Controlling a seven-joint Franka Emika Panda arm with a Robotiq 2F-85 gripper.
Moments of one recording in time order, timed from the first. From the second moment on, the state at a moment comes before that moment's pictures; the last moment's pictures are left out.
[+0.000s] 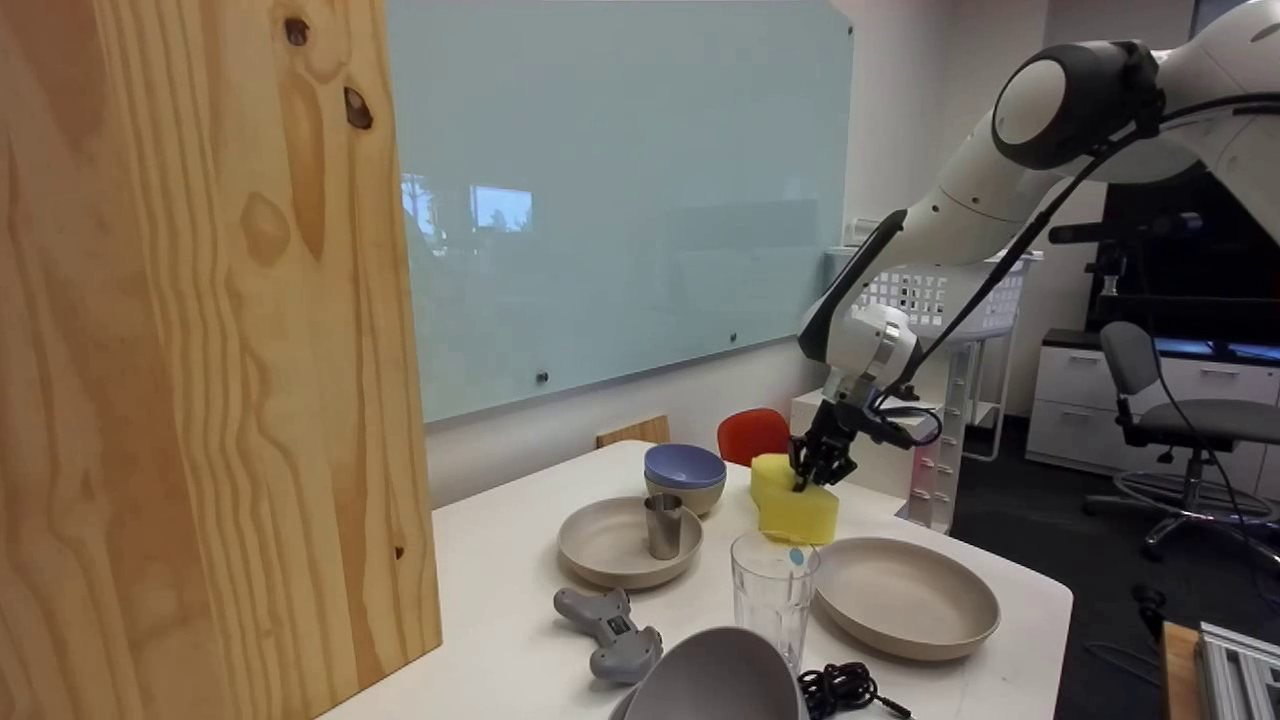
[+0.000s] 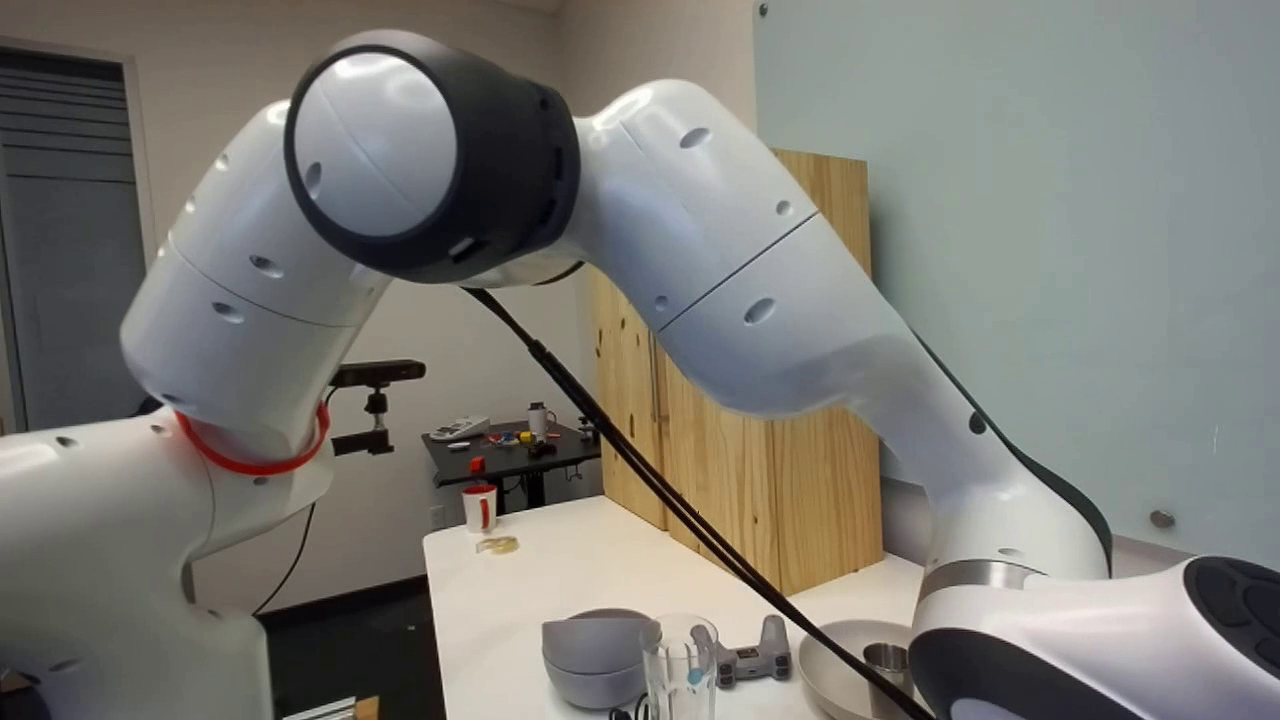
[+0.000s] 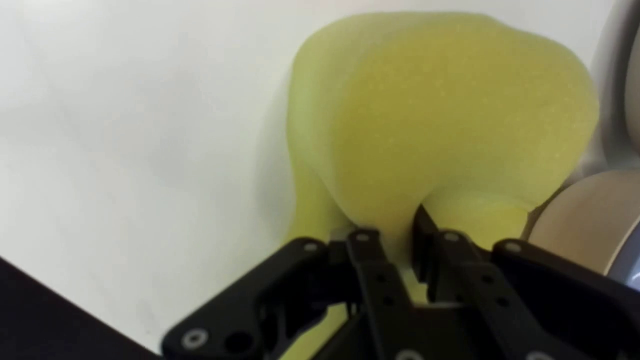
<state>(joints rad) -0.70 0.73 0.11 -1.82 0.55 2.50 -0.40</state>
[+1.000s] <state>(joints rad) -0.70 0.70 -0.03 -1.82 0.47 2.48 -0.38</state>
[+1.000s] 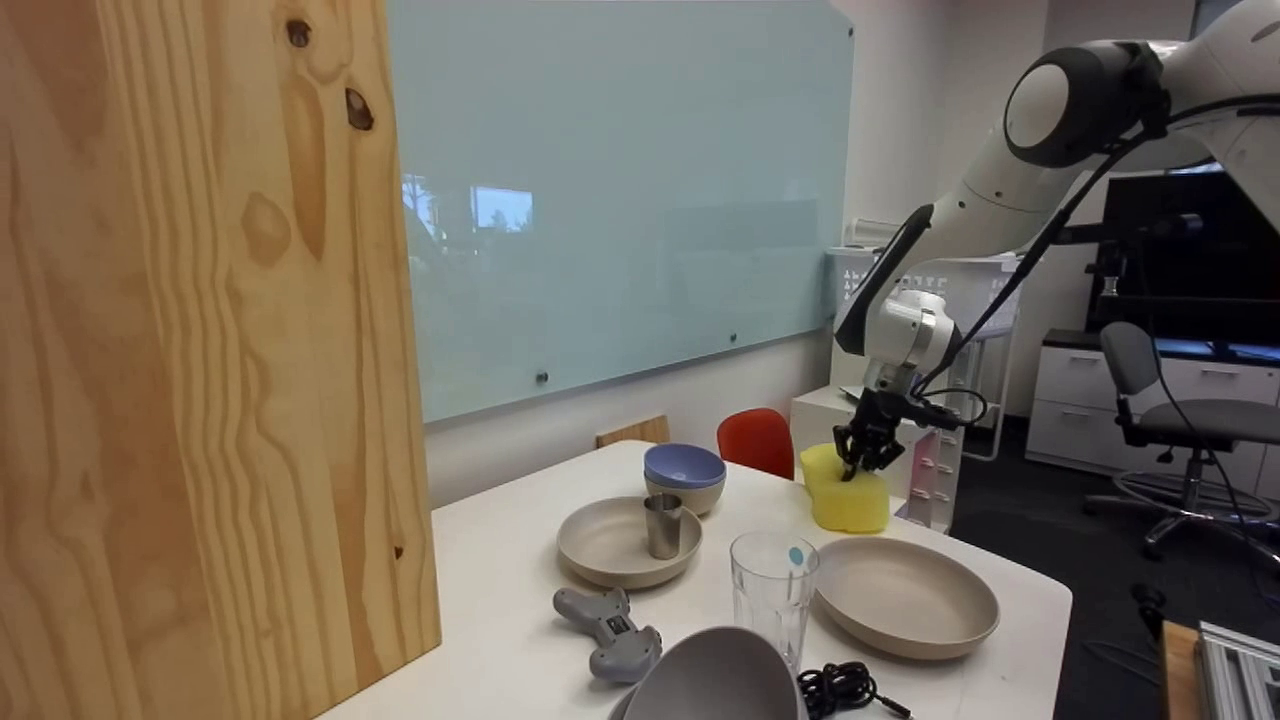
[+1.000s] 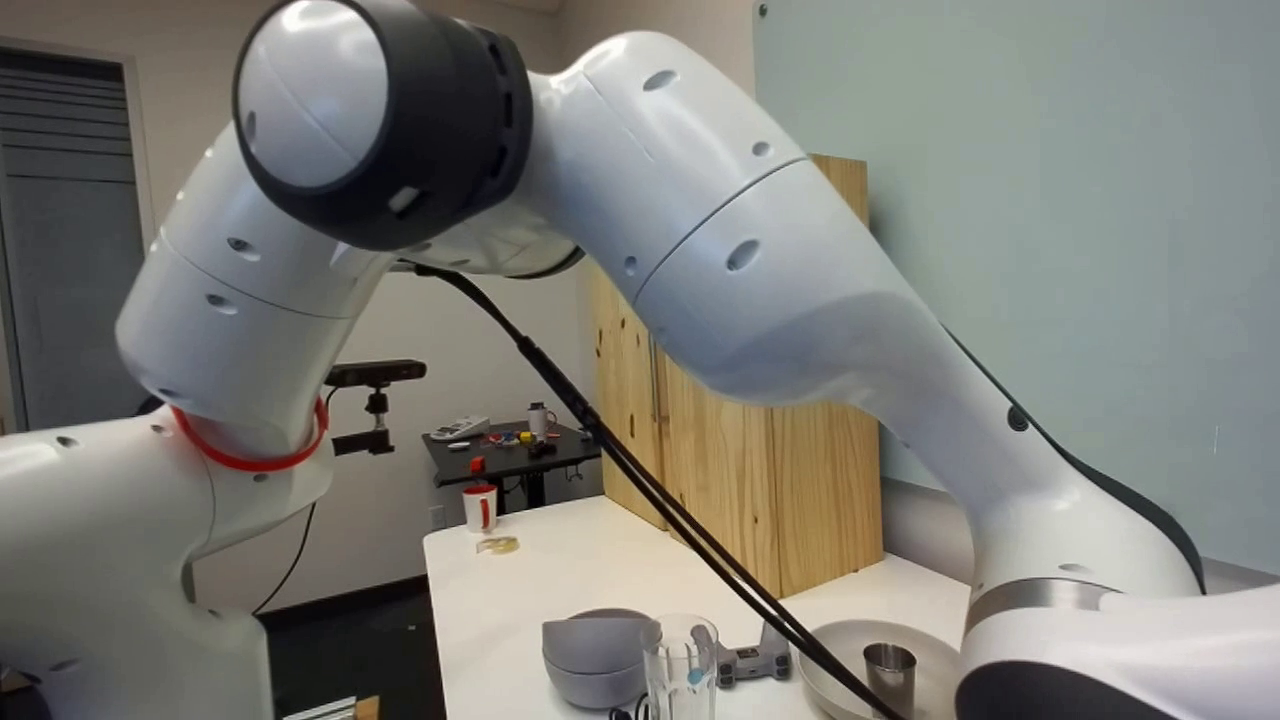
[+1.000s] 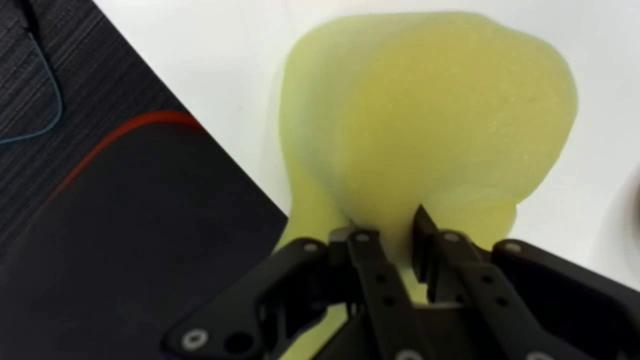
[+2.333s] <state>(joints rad) -0.61 0.62 -0.08 -1.94 0.44 2.27 -0.38</state>
